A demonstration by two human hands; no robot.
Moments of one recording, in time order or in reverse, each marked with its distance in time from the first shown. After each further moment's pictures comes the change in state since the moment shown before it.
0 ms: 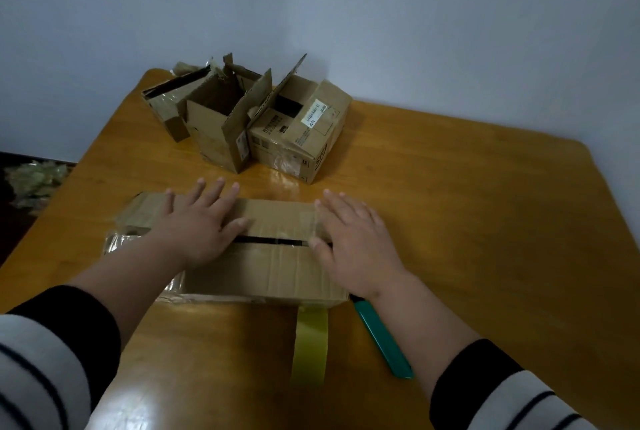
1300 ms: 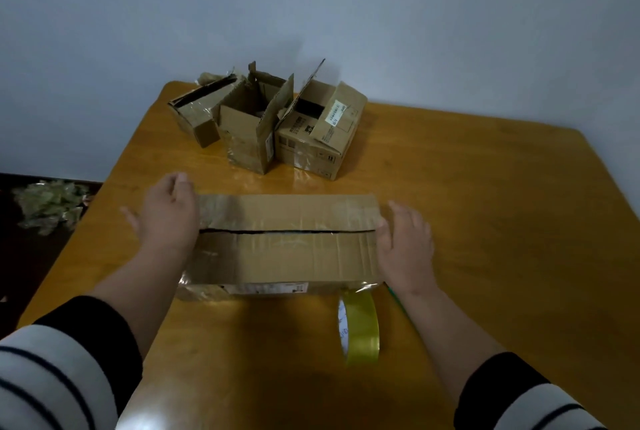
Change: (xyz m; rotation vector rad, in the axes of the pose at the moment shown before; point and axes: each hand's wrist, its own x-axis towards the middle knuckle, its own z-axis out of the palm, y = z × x) left_hand -0.024 -0.064 0.004 -0.860 0.673 -0.410; right_hand -0.027 -0.026 0.036 0.270 0.411 0.541
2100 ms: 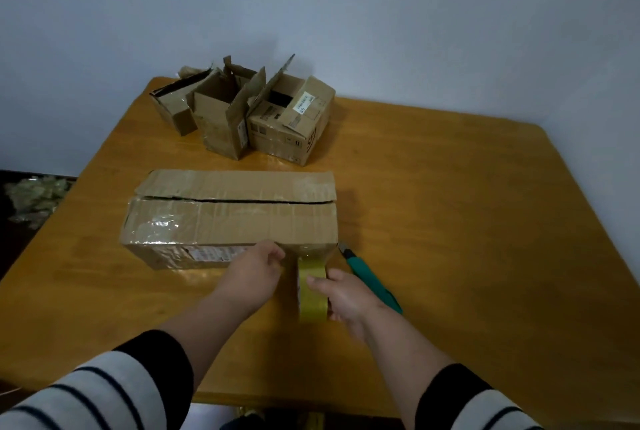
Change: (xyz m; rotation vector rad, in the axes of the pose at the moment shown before) left_hand -0.177 0.019 0.062 0.217 -0.635 0.146; right_hand -0.088 0.041 0.003 0.688 -0.824 0.497
